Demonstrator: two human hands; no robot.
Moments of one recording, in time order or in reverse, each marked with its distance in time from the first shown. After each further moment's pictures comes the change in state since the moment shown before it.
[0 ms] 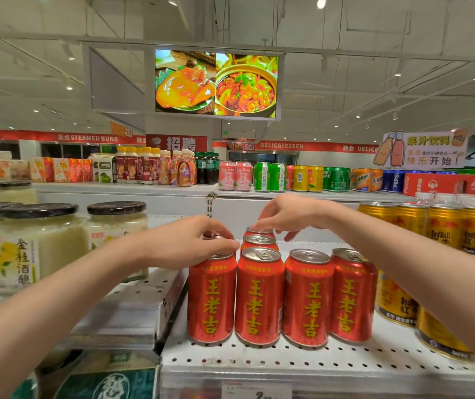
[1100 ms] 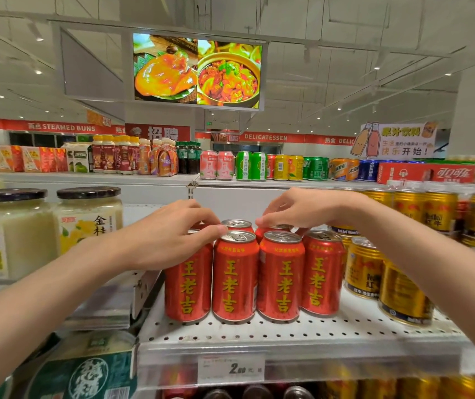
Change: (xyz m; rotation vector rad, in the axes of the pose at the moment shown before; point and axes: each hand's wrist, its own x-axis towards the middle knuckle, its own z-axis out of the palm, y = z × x) left_hand -0.012 0.010 0.017 0.143 0.109 0.110; right_hand -0.079 0.019 -0.014 -0.008 0.006 0.018
